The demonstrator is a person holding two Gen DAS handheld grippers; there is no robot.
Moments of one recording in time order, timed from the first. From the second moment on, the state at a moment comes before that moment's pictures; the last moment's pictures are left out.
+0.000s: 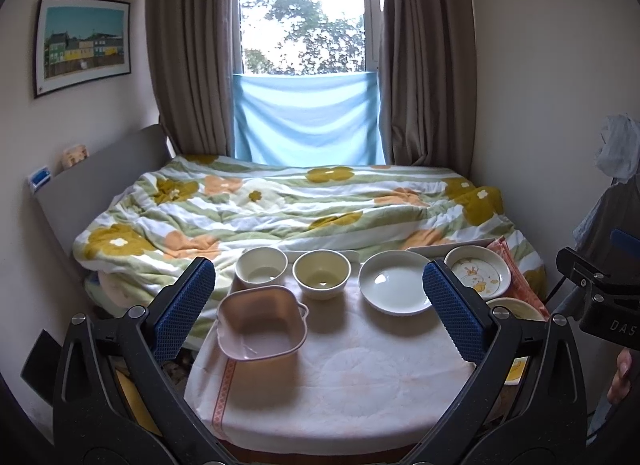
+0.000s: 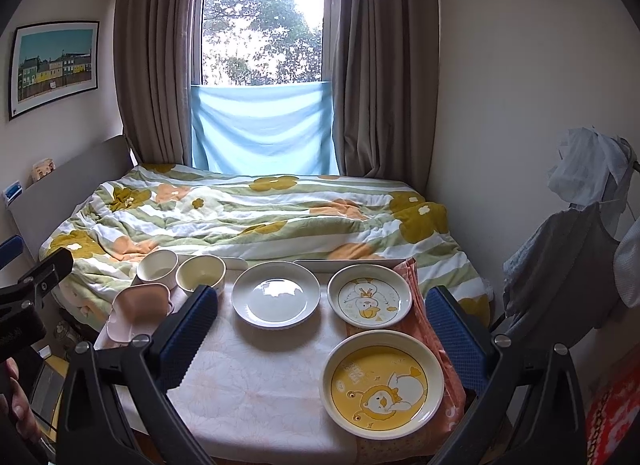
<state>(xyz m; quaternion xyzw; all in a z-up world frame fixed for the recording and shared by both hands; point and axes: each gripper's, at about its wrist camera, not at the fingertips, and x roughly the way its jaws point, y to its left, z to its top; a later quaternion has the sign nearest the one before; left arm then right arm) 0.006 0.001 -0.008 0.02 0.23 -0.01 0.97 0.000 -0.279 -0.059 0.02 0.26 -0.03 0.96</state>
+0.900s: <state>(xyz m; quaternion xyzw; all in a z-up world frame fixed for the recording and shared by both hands) 0.009 0.001 -0.007 0.02 0.23 -0.01 0.97 0.001 -0.279 -0.059 0.01 0.26 -0.03 0.96</state>
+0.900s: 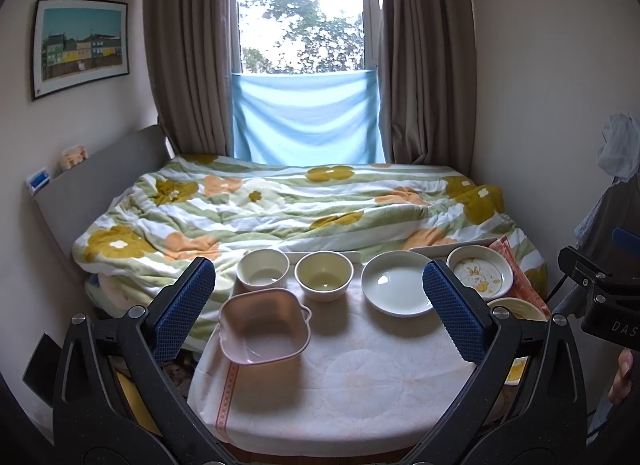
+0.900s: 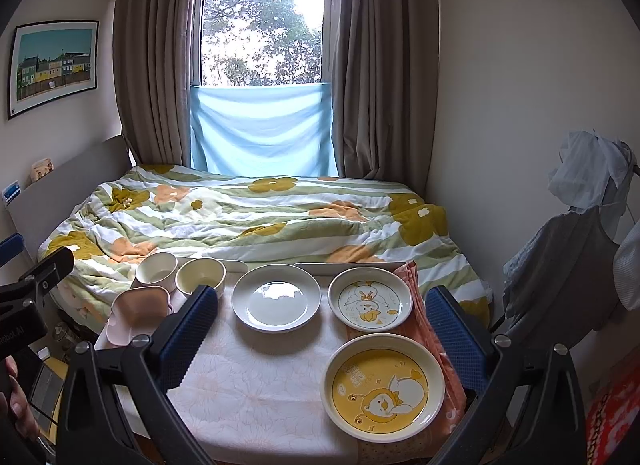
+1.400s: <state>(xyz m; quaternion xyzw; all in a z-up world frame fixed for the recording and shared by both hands) 0.013 0.003 -0.008 0.02 0.24 -0.01 0.97 0.003 -0.279 -0.057 0.01 0.26 -0.03 0.96</state>
